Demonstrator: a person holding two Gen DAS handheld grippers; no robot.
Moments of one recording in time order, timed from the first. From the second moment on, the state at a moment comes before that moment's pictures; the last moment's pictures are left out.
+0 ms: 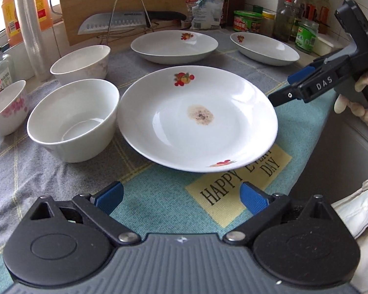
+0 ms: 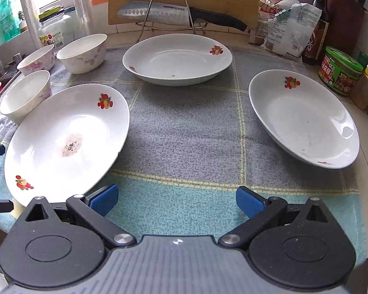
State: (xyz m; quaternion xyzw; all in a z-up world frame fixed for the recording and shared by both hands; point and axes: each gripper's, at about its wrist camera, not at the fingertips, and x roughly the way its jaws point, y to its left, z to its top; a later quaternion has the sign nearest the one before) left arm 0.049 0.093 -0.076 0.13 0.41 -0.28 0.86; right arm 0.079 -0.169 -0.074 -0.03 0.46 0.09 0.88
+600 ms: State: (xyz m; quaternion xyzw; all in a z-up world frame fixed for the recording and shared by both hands) left arm 0.075 0.082 -0.088 0.16 0.36 -0.36 0.85; right arm 0.081 -0.138 -0.055 -0.03 0.45 0.10 0.88
